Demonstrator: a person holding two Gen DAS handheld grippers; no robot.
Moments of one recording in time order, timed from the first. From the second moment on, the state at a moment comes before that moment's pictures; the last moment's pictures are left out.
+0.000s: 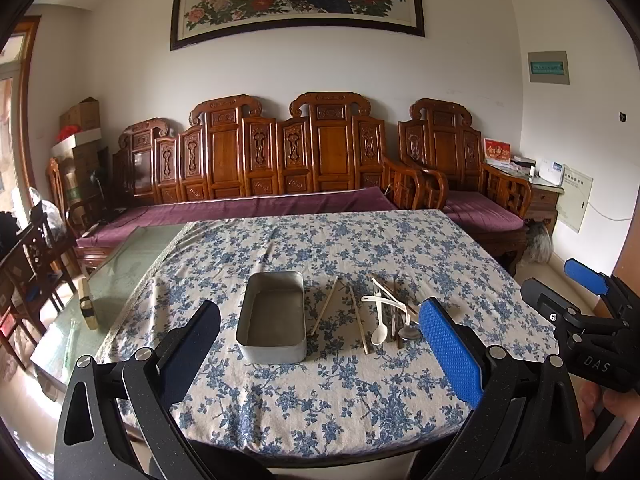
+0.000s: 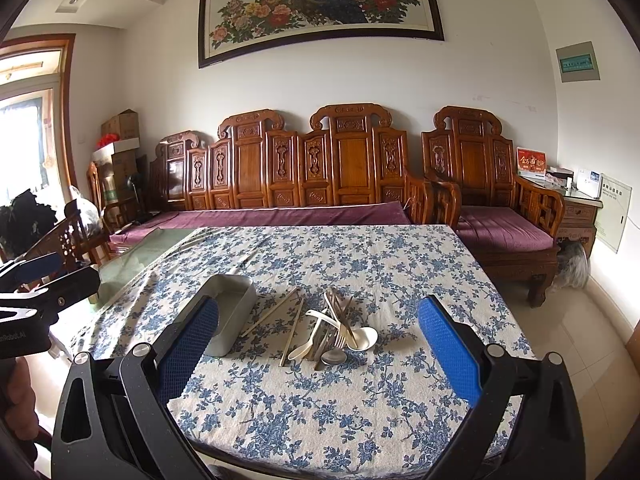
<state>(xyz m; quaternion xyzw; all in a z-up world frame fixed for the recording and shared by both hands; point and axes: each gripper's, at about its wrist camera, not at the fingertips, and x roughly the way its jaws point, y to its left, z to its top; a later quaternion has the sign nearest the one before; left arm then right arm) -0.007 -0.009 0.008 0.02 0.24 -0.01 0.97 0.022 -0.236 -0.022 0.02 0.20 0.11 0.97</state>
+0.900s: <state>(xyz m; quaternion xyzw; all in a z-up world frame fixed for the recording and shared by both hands) 0.056 -0.006 -0.053 0.03 0.32 -0.03 0.95 0.070 -0.234 -0.071 0.01 0.24 0.13 0.96</state>
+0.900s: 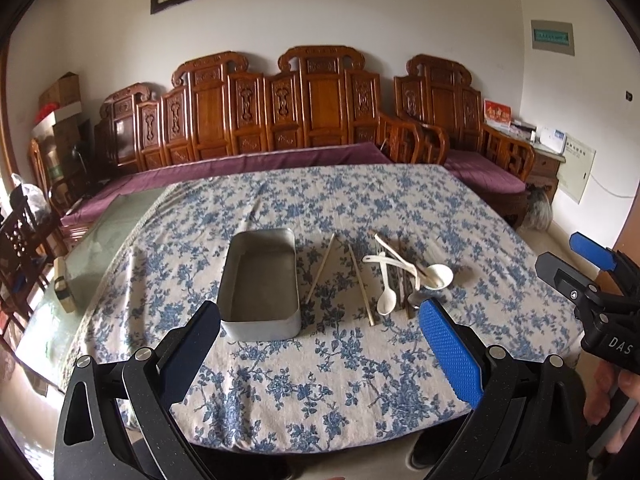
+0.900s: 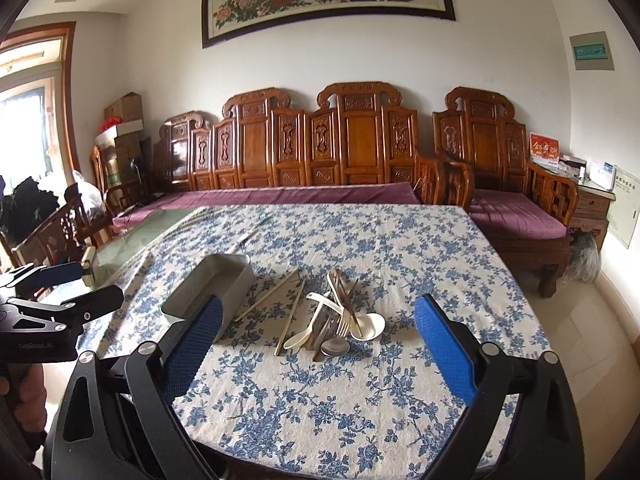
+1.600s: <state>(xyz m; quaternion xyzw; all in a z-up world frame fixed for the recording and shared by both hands) 0.186 -0.020 -0.114 0.05 0.41 -0.10 0.91 0.240 -0.250 -0.148 -0.03 0.32 0.14 0.94</state>
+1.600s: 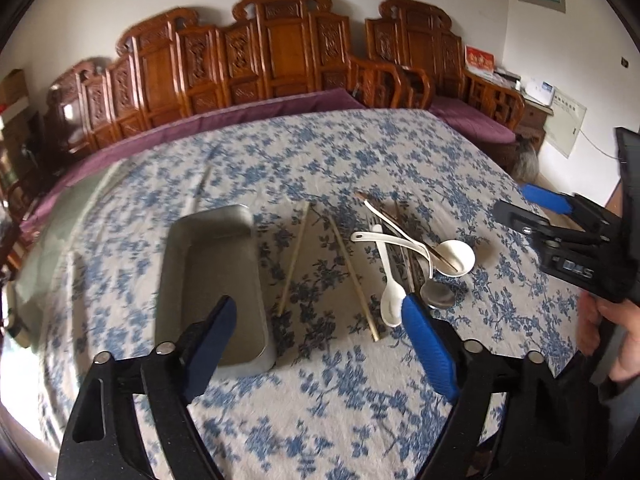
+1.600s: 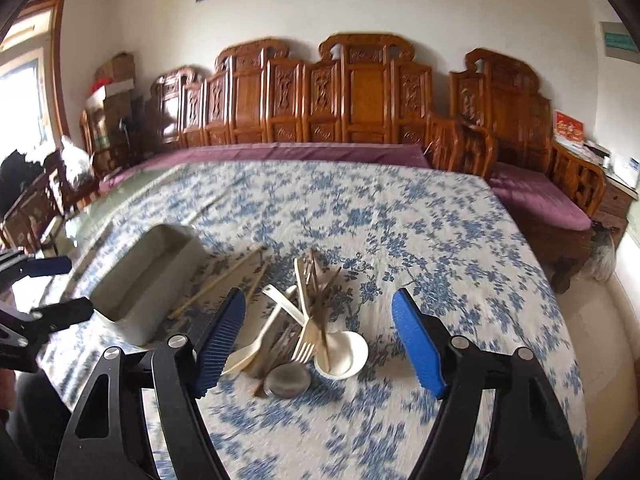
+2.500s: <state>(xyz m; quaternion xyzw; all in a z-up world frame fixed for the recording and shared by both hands) 0.288 -0.041 -0.175 0.09 0.49 -0.12 0.86 0.308 -0.219 -0.249 -0.05 0.45 0.21 0.87</state>
